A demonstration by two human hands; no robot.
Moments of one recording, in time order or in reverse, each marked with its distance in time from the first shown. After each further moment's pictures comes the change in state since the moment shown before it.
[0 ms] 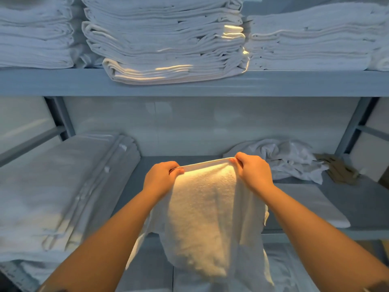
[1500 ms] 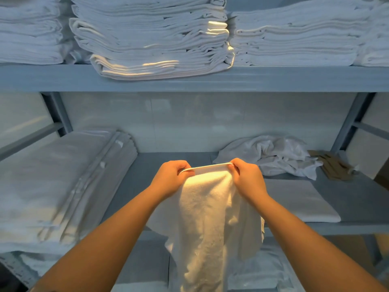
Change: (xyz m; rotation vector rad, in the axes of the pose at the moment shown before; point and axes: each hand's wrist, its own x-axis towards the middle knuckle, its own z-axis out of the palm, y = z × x) left_hand -0.021 0.047 0.019 -0.152 -0.122 0.078; right_hand -0.040 0.009 -0.006 0.299 -0.024 0.097
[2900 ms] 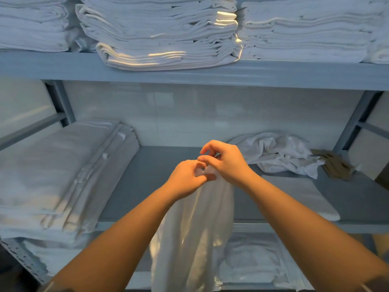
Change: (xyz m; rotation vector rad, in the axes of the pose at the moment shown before) left_hand -0.017 0.031 0.021 -0.063 -0.060 0.081; right_hand 0.016 -0.063 -0.001 0.356 -0.211 -0.263
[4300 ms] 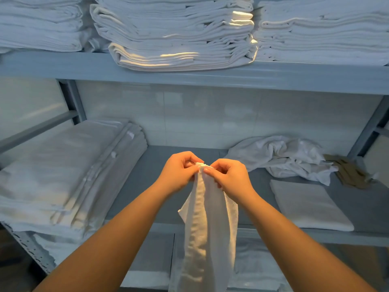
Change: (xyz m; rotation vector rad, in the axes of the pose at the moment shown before) left_hand -0.006 -0.005 -0.034 -0.386 0.117 -0.164; right_hand -0.017 0.010 0.028 0.179 0.058 0.208
